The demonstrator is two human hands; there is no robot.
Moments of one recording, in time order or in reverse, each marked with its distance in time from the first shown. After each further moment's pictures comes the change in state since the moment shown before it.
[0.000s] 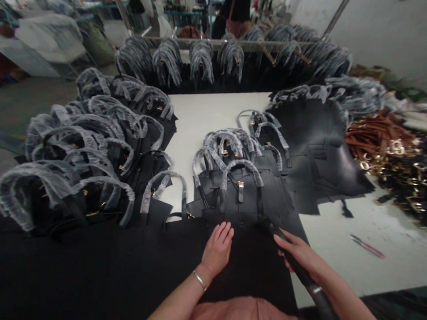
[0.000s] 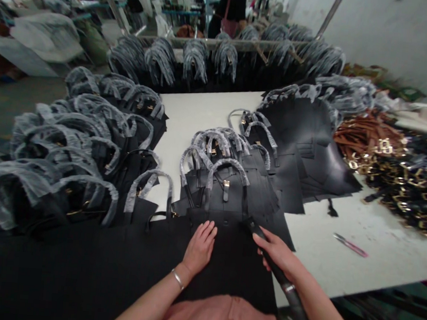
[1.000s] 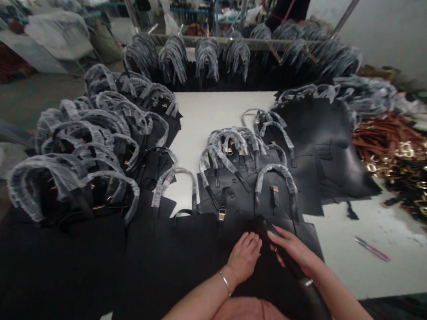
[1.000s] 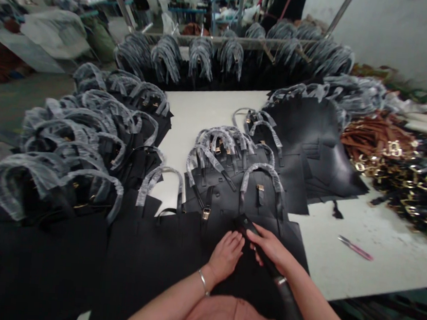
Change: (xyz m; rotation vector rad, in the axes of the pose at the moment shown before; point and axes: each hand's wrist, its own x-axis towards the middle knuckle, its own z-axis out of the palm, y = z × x) left_hand 0.012 0.056 0.045 0.018 -0.007 0.207; right_hand 0.011 -0.004 0.020 -0.003 -0.134 -0.053
